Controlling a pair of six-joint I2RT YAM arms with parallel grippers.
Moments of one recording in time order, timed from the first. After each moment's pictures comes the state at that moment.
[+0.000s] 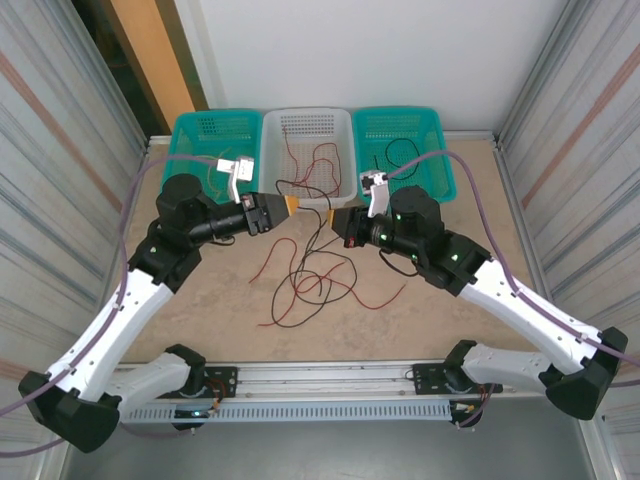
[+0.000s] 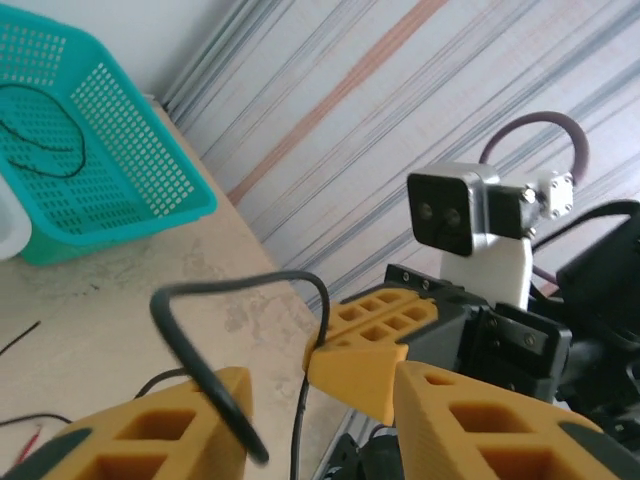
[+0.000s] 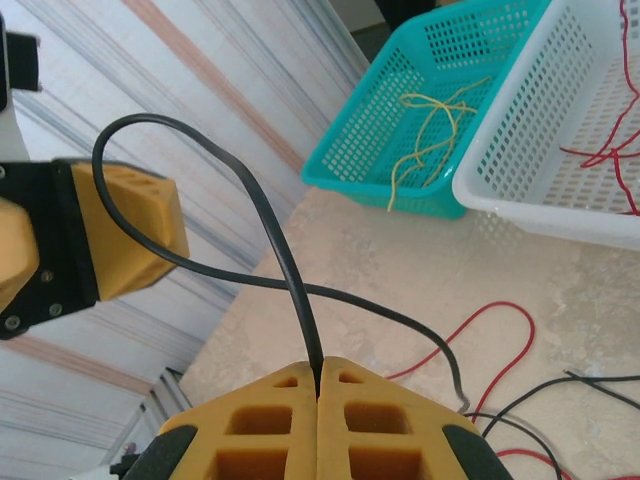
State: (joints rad) left arm -0.48 1.02 1.07 -0.20 0.65 -0.67; right arm 0.84 1.09 1.11 -0.31 -0.10 0.64
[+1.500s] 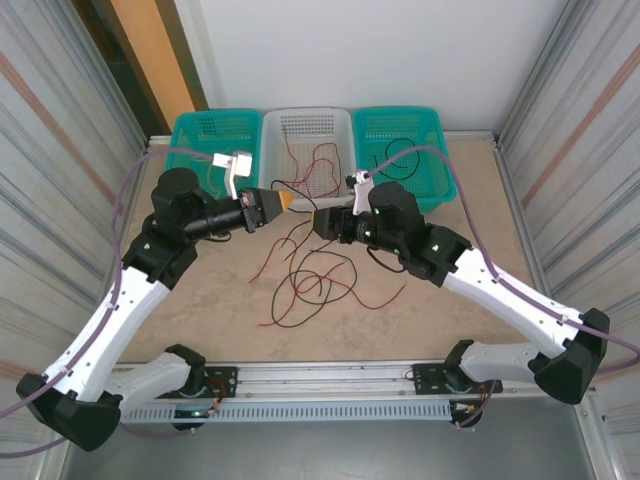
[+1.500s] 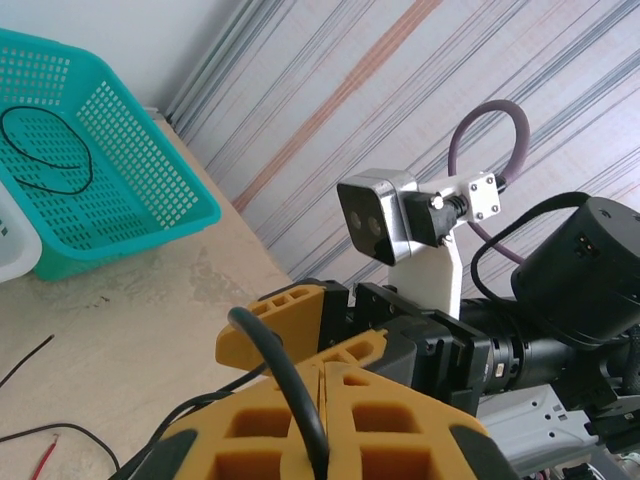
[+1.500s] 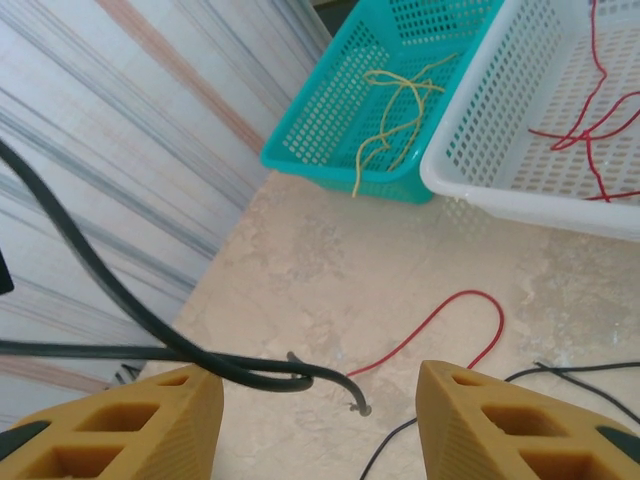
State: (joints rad) left arm -0.47 1.02 1.12 -0.25 0.66 -0.63; right arm 0.85 1.20 1.16 -0.33 -0.05 0.62
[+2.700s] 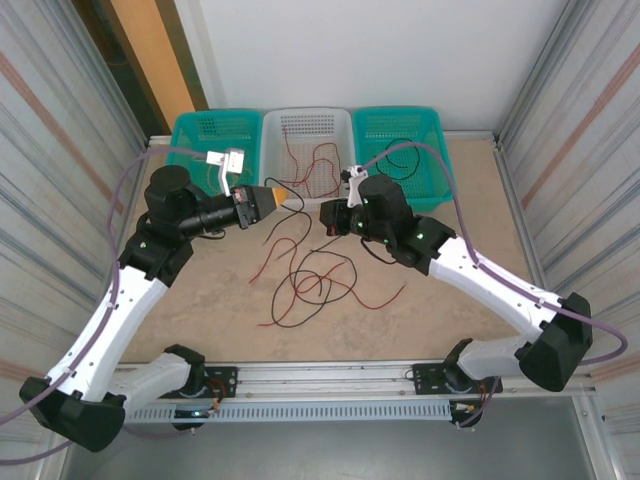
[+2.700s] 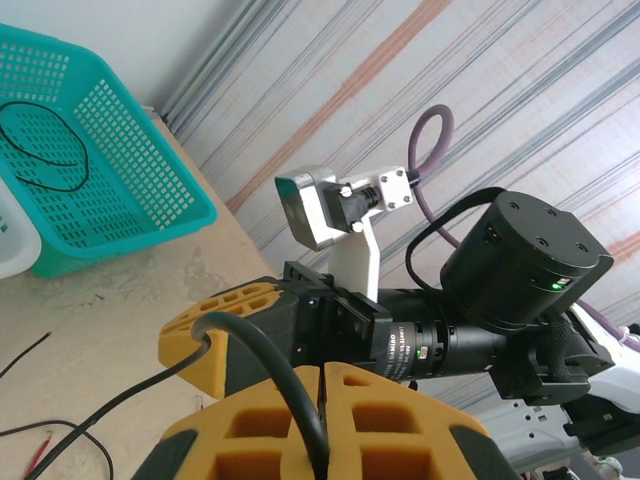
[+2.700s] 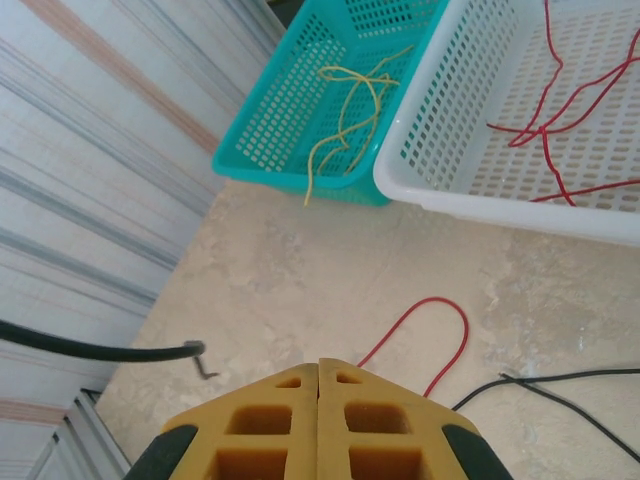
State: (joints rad) left arm -0.40 1.02 1.12 -0.23 0.74 -0.67; right arm 0.80 1.30 1.17 -0.30 -0.05 0.62
